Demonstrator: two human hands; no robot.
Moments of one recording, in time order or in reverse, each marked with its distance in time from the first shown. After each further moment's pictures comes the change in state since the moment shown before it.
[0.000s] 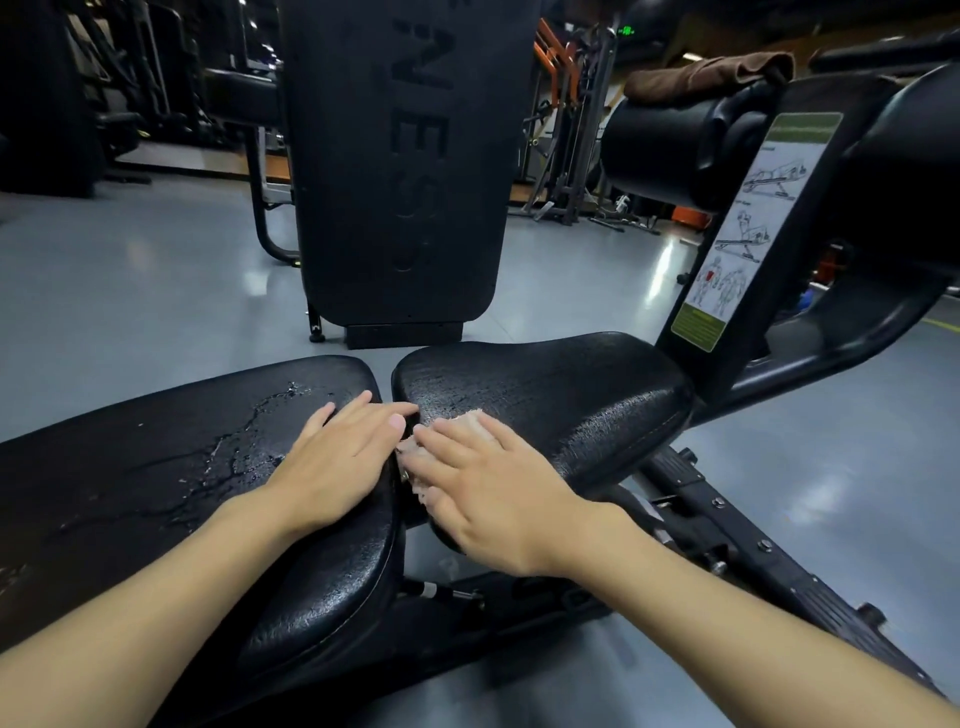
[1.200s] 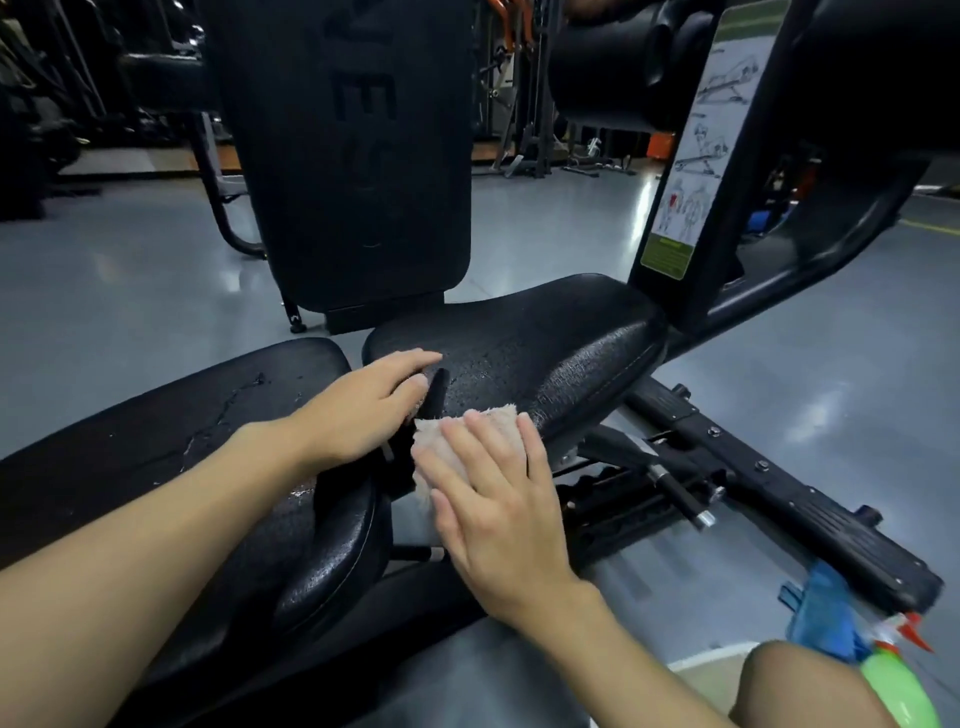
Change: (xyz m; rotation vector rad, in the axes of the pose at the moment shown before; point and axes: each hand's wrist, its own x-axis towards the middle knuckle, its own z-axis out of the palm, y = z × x) left_hand 0.031 0.039 -0.006 0.014 -0.155 0.153; right_hand -0.040 -0.036 0.065 0.068 0.671 0.326
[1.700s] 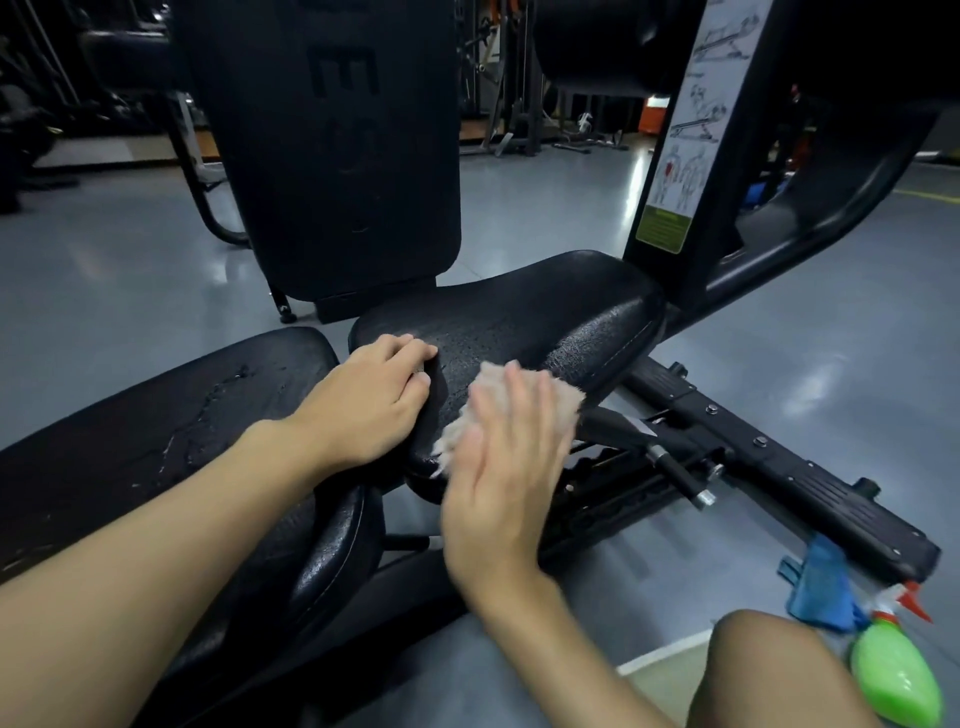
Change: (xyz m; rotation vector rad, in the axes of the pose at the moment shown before) left_hand 0.007 0.010 0.015 0.205 0.016 -0.007; right_hand 0.016 -0.016 0.019 0.284 0.329 0.547
